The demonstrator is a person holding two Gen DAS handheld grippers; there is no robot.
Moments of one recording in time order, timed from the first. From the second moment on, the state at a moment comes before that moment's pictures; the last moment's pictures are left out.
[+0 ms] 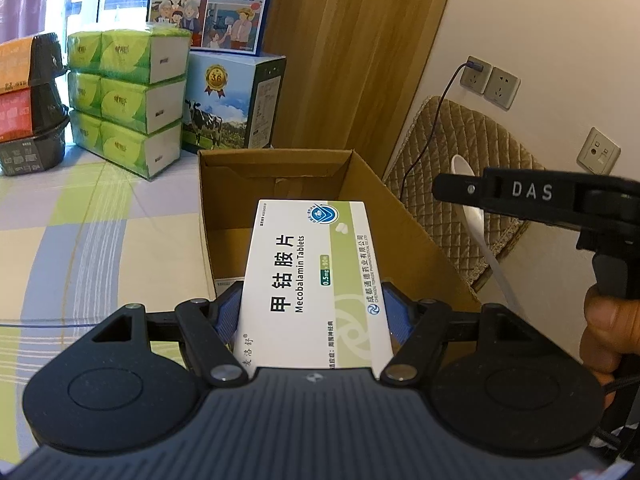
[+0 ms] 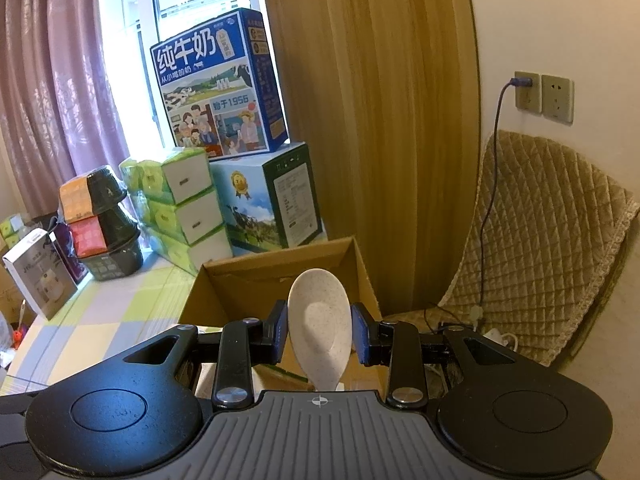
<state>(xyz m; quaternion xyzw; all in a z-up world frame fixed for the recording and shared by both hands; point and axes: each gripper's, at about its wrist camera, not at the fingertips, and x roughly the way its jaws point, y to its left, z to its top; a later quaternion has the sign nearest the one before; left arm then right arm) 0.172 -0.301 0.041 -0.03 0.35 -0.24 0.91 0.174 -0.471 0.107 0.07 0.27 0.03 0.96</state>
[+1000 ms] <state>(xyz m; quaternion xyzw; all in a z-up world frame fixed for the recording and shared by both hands) 0.184 -0.281 0.031 -0.05 0.36 -0.22 0.91 0.193 -0.458 0.092 0.08 0.29 0.04 0.95</state>
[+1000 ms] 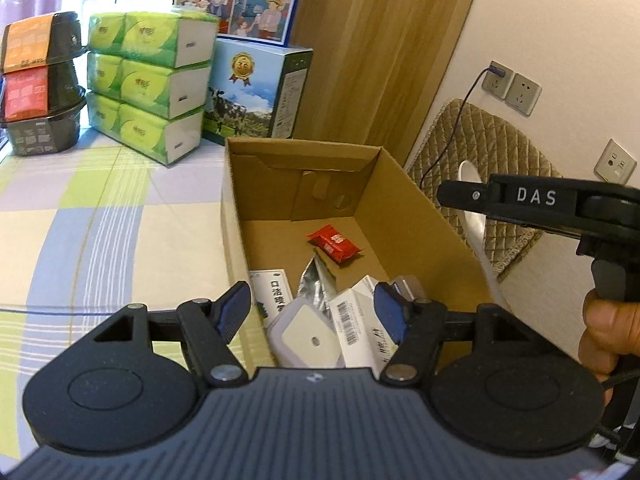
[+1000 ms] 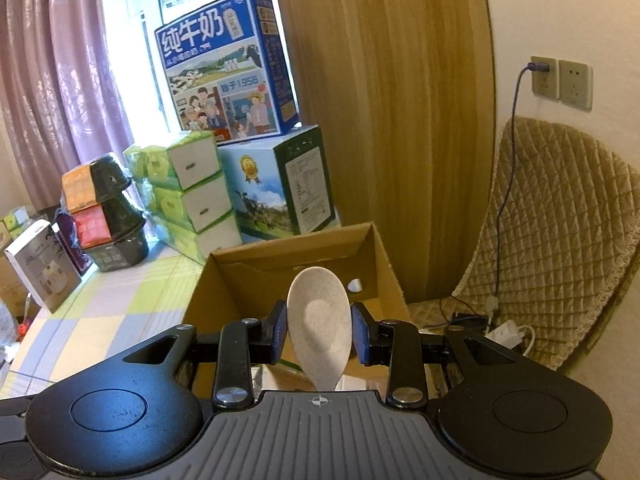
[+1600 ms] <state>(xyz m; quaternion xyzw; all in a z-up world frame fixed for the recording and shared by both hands) 0.157 -0.260 0.039 -0.05 0.35 -0.18 0.92 0.157 -0.469 0.103 0.12 0.28 0.03 0.95</state>
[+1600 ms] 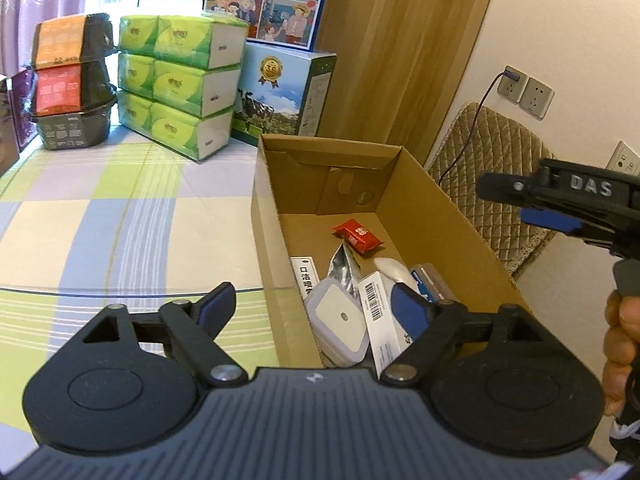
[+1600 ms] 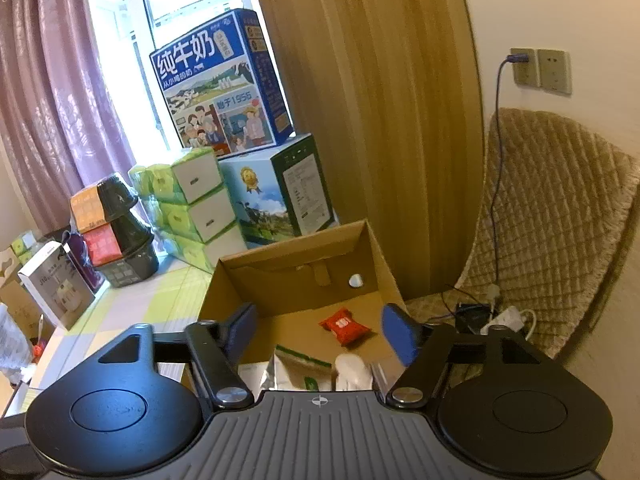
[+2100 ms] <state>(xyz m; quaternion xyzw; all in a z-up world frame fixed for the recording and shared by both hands) 0.103 -0.251 0.066 -0.01 0.34 -0.15 0.93 0.085 -0.463 0.110 0.09 0.29 0.03 0.95</state>
